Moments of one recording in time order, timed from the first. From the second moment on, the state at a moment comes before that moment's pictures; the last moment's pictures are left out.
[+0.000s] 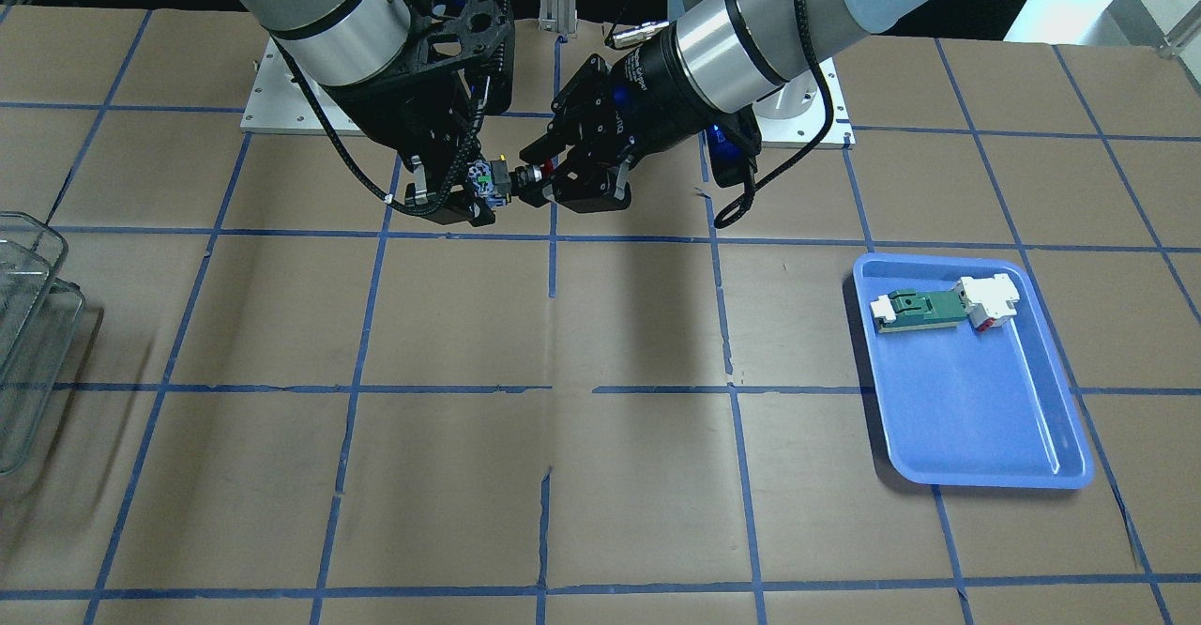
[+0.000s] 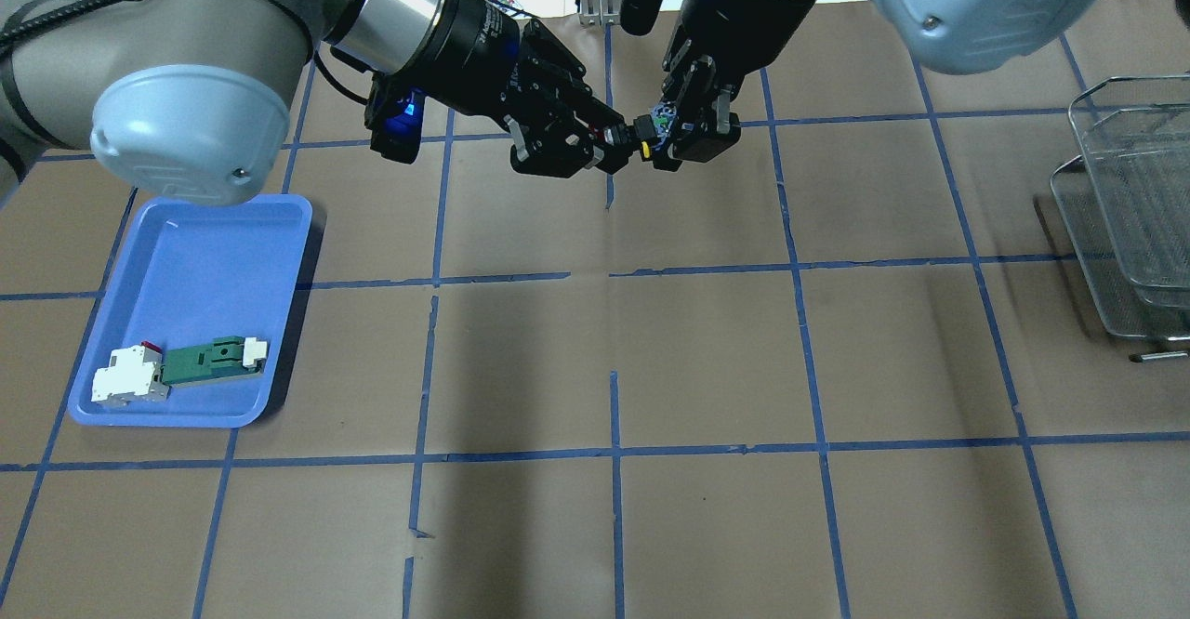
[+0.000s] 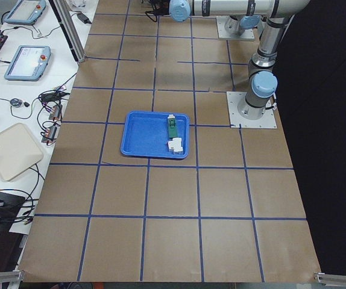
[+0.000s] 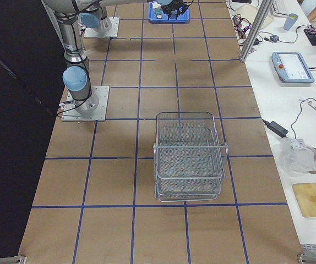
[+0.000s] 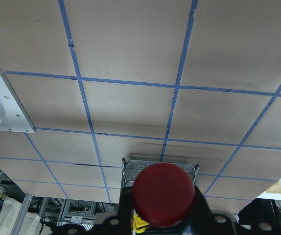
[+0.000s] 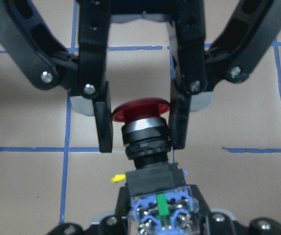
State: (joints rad) left arm -1.70 -1.66 -1.60 -1.36 0.81 -1.82; right arm 1.74 -1.43 1.41 -1.57 -1.22 -1.40
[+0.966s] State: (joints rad) left arm -1.59 -1.64 -1.59 -1.40 1.00 -1.49; right arm 1.70 -1.48 1.42 -1.55 -1.30 -1.46
